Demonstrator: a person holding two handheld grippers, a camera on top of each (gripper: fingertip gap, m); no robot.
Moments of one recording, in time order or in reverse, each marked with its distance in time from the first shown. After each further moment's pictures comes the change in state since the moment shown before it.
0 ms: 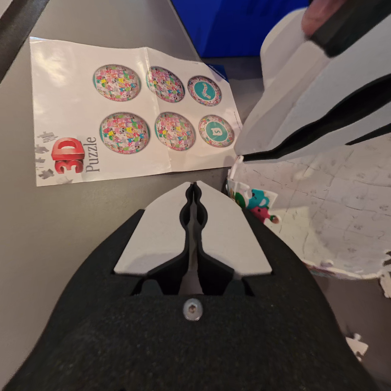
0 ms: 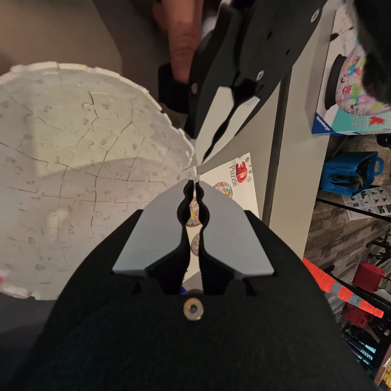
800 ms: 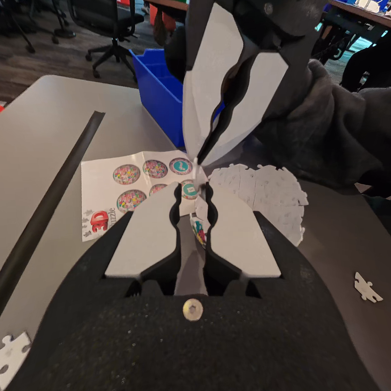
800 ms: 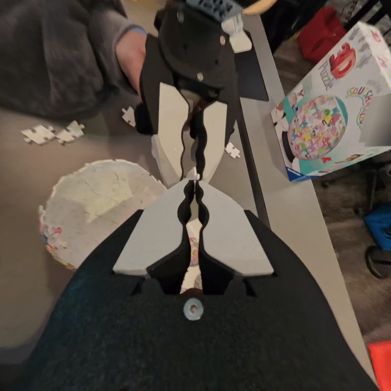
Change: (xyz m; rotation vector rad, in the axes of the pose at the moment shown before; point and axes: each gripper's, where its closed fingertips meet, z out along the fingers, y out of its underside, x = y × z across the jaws) left arm 0.044 -0.068 -0.062 0.294 0.017 0.200; right arm 0.041 -0.036 -0.062 0.499 -0.080 0.229
